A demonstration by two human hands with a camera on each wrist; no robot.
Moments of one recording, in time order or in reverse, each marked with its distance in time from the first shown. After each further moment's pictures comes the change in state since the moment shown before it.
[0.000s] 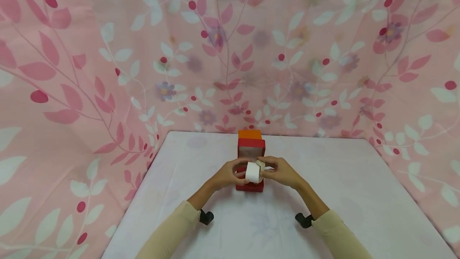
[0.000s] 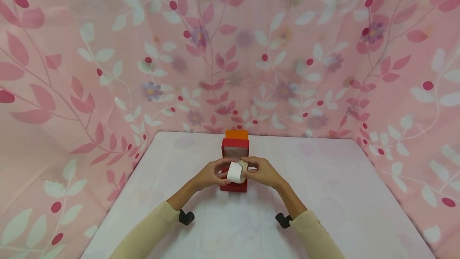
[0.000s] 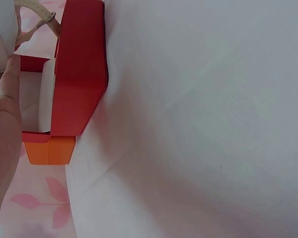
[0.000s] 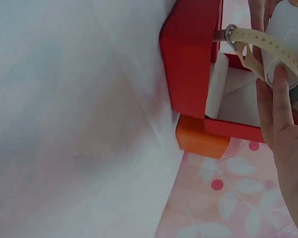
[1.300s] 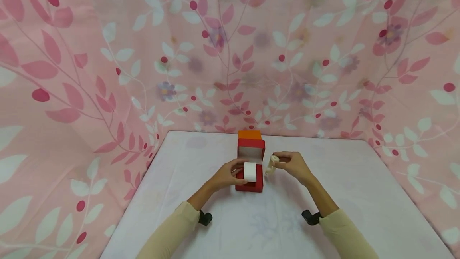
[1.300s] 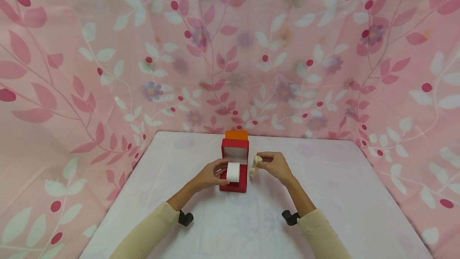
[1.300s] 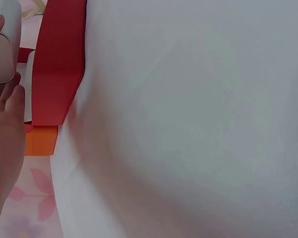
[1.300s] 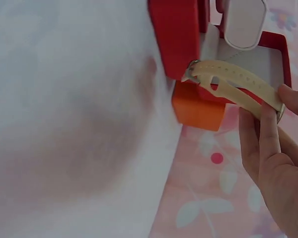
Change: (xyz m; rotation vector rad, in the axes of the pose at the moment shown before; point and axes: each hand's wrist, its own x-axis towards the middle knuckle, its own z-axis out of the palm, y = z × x) left_hand -0.001 -0.021 -0.003 0.031 0.071 -0.021; right_hand -0.010 -0.002 -0.030 0.027 0.307 0.220
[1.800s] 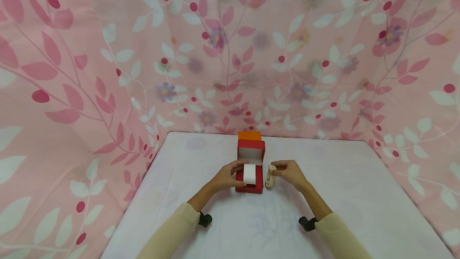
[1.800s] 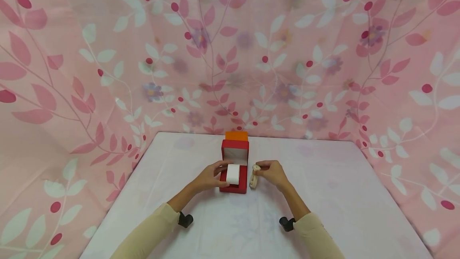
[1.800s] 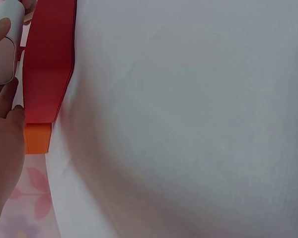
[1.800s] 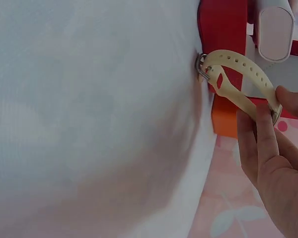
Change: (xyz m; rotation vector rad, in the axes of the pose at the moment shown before) left_hand 0.001 -0.008 0.000 0.112 0.019 0.015; right_hand 0.004 0.034 0.017 -0.049 0.007 0.077
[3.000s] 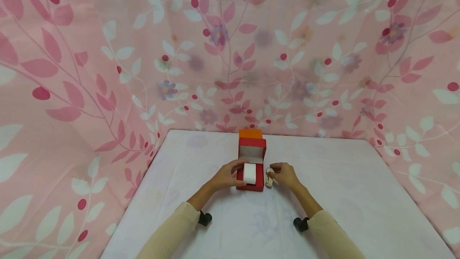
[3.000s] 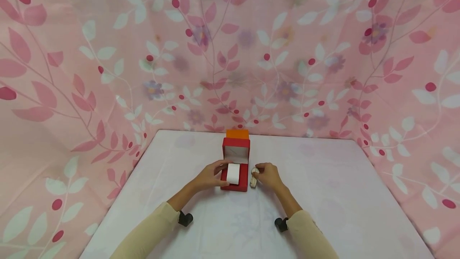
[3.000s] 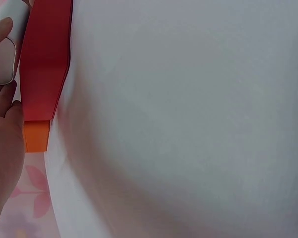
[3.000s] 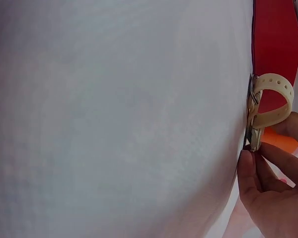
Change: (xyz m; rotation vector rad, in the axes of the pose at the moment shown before) left_hand -0.005 -0.001 -0.002 0.038 -0.019 0.057; right_hand 0.015 0.027 0.027 -0.285 0.070 -0.108
